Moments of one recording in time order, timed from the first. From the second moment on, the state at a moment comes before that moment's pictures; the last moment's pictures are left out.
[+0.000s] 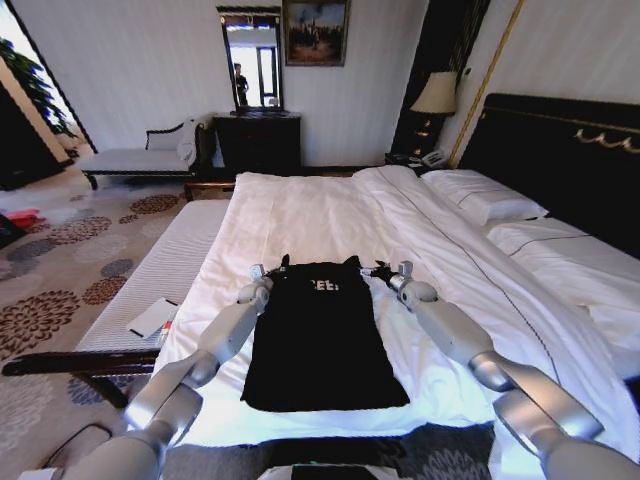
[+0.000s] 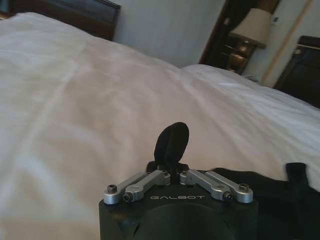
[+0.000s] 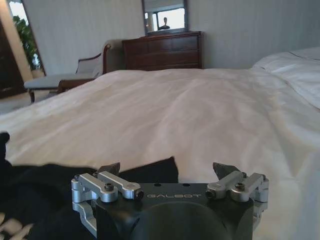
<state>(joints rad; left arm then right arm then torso) 0.36 -1.38 0.10 -0.82 -0.87 0.12 0.02 -0.34 1.04 -0.14 0.85 0.83 -0.07 -0.26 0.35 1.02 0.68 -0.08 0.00</state>
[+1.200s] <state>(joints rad) 0.37 -1.39 0.16 -0.87 -0.90 0.11 0.03 -0.22 1.26 -0.10 0.55 0.69 -0.07 -0.19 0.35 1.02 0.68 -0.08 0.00</state>
